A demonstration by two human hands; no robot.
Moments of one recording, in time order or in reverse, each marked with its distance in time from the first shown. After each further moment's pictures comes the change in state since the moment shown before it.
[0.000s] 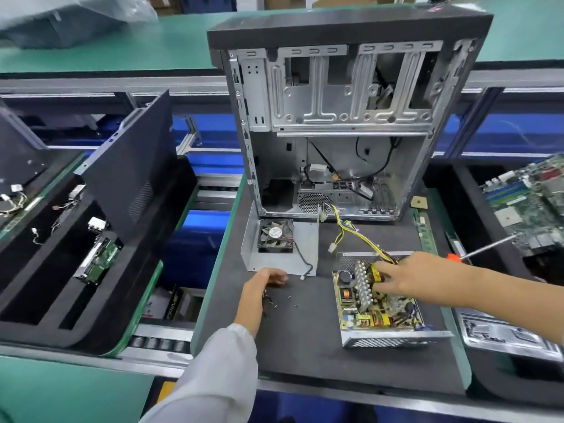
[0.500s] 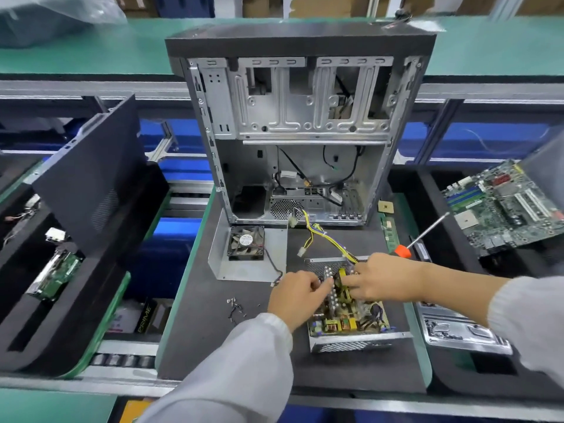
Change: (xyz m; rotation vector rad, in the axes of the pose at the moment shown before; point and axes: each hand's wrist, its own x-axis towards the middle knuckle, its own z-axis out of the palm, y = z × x) left_hand -0.007 0.057 0.111 0.865 -0.226 0.215; right_hand -0.012 0.006 -0.005 -0.312 0.227 -0.160
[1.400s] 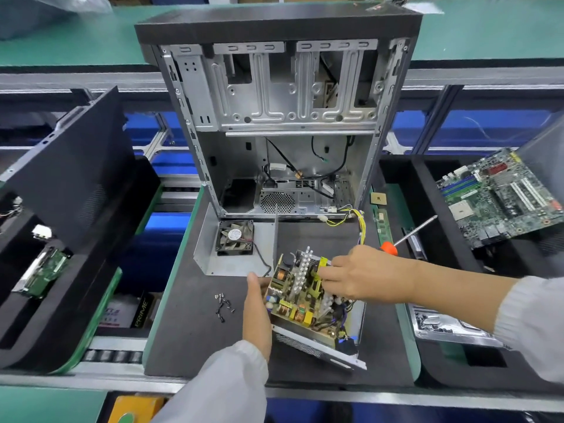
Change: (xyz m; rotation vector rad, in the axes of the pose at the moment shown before) left_hand -0.035 -0.024 0.022 -1.113 0.304 -0.508; right_hand 0.002 -0.006 -0.011 0.094 0.481 0.077
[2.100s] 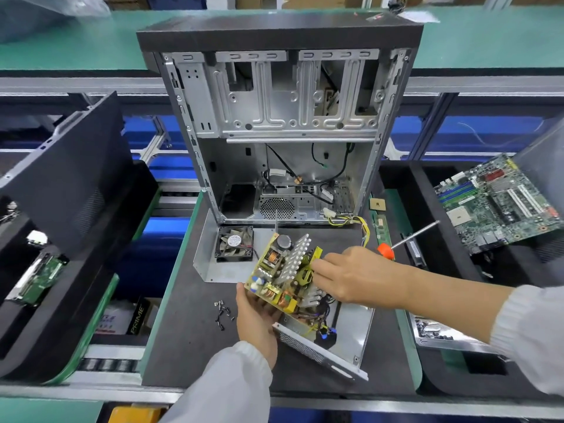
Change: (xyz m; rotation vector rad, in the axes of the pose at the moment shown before) left_hand 0.021 -0.008 0.005 -0.496 0.088 -0.085; right_hand 0.015 -0.002 -0.013 -0.054 0.036 0.121
